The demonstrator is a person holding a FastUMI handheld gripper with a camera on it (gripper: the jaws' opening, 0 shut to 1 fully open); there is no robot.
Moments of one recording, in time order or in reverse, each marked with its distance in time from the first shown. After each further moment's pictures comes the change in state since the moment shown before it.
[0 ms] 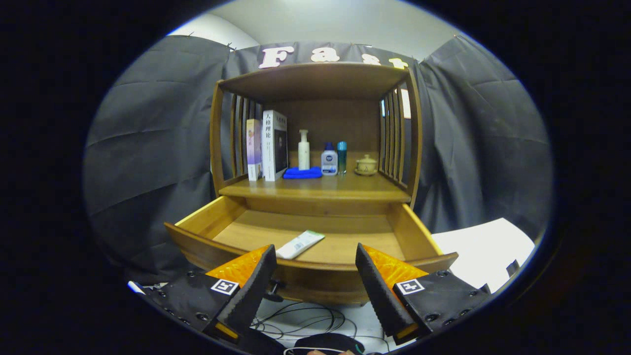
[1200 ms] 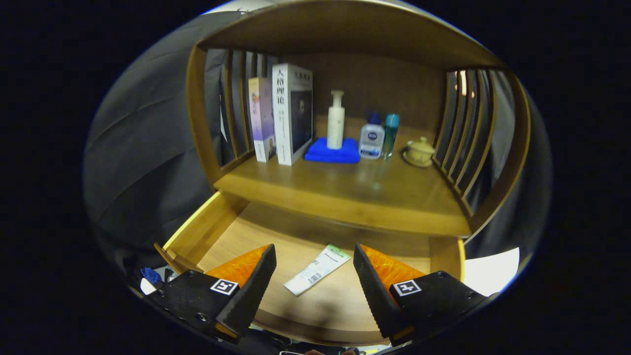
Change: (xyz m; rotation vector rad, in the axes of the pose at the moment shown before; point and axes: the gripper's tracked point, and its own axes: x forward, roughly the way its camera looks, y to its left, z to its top) arm 0.154 0.052 0.008 -0.073 0.470 0.190
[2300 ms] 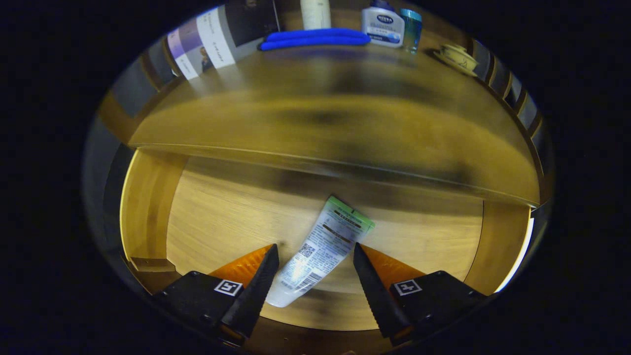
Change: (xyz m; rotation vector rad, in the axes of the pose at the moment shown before) arm 0.102 -0.019 -0.076 0.140 0.539 -0.023
